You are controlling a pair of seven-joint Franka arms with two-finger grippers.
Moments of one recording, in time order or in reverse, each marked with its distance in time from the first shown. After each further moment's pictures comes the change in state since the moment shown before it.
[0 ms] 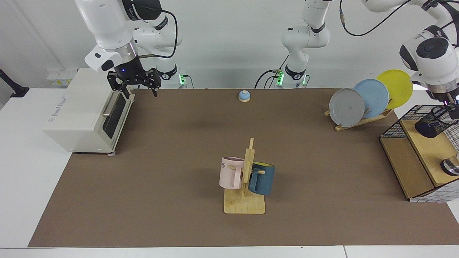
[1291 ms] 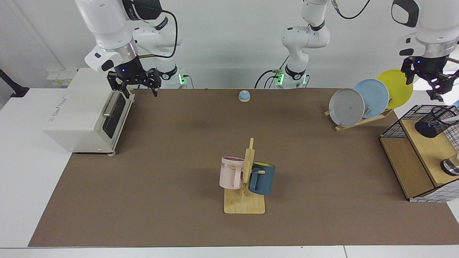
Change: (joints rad) left arm -0.036 -0.118 -0.278 0.261 -0.468 -0.583 -0.524; right arm 0.000 0.000 0.000 0.000 0.000 0.000 0.000
